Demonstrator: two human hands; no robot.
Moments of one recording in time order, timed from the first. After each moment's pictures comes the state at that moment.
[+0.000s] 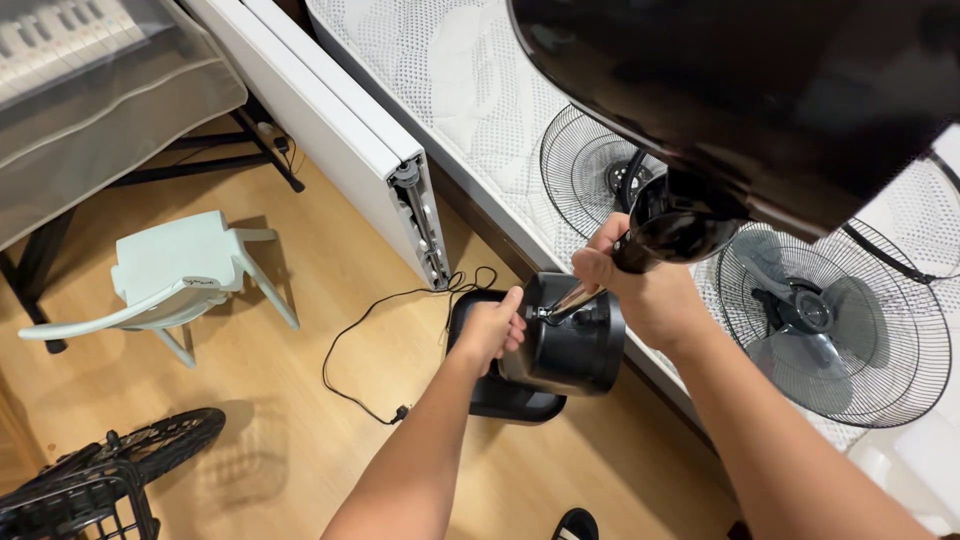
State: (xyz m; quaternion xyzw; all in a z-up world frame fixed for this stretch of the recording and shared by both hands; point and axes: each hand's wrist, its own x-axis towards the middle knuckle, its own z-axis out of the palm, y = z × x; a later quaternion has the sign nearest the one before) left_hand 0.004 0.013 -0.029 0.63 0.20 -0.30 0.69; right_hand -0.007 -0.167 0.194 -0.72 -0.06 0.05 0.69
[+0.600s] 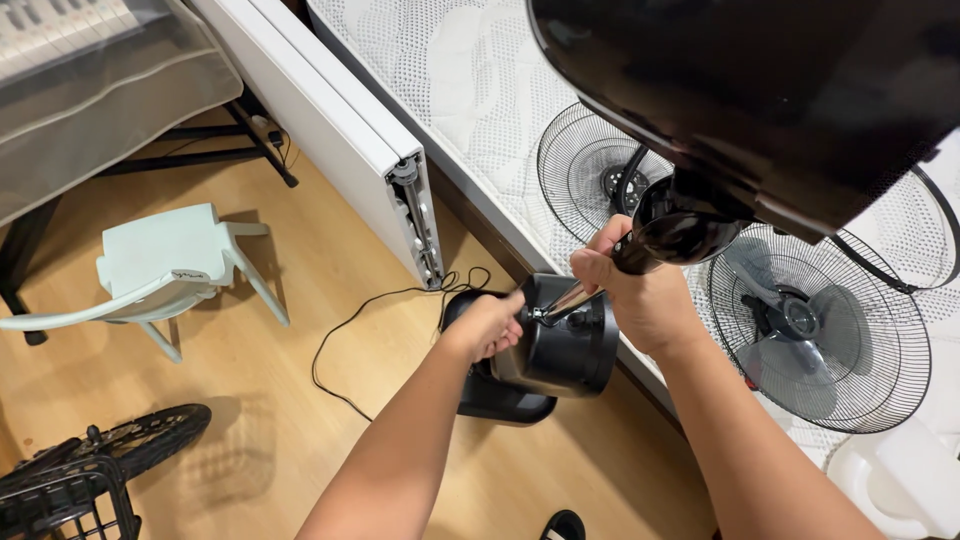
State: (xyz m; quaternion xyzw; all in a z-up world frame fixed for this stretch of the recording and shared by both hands) left_hand 0.019 0.015 -0.011 0.61 0.19 -0.42 0.64; right_hand -0.008 -0.163 0.185 -0.70 -0.01 0.03 0.72
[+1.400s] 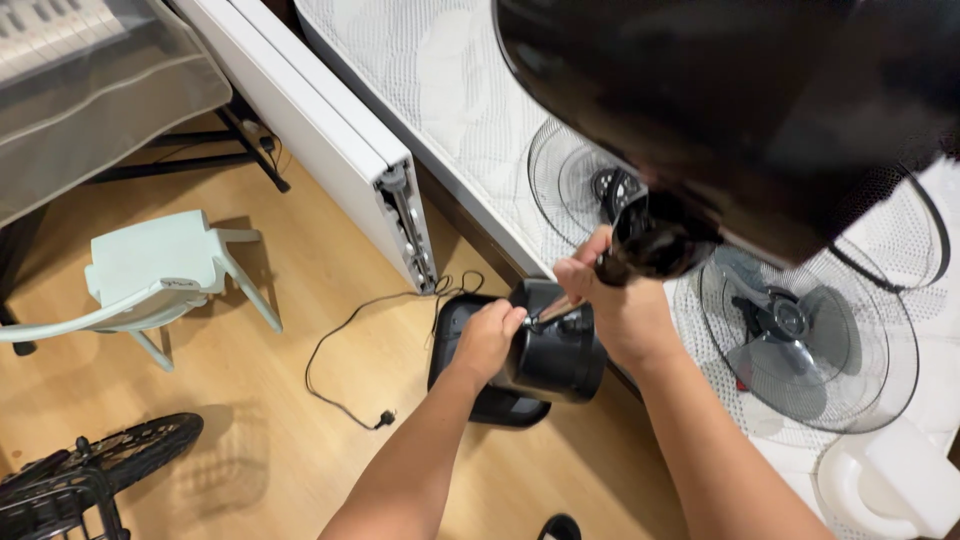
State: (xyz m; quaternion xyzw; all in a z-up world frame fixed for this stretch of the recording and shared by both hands) left_hand -0.011 -0.005 -0.038 0.84 -0.06 0.00 0.54; right_hand -0.016 -0.151 0.192 -0.72 -0.01 0.00 0.70
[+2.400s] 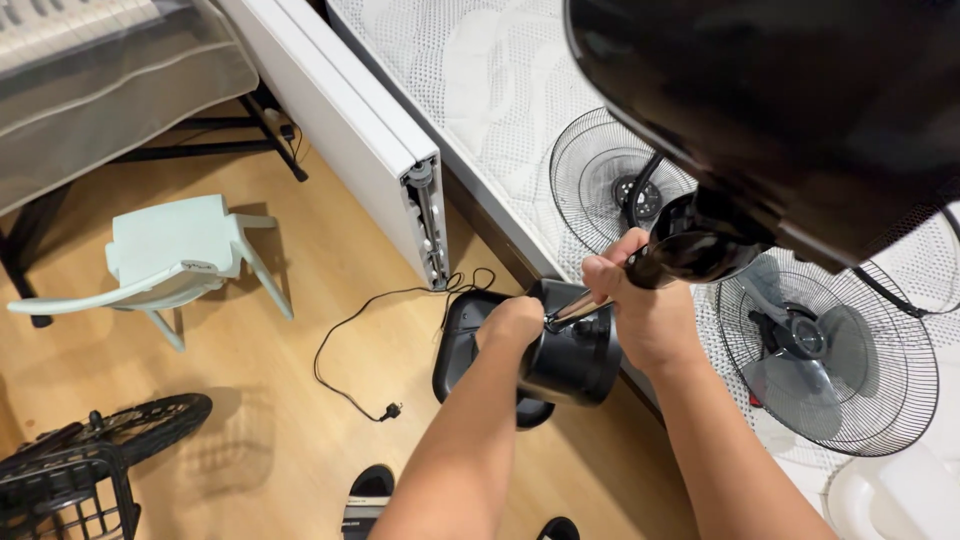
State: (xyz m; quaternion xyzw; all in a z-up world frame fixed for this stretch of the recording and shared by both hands) left_hand 0.033 -0.024 0.014 0.84 0.18 -0.35 0.38; right_hand -0.009 -0.147 0.183 -0.69 0.03 -0.01 0.72
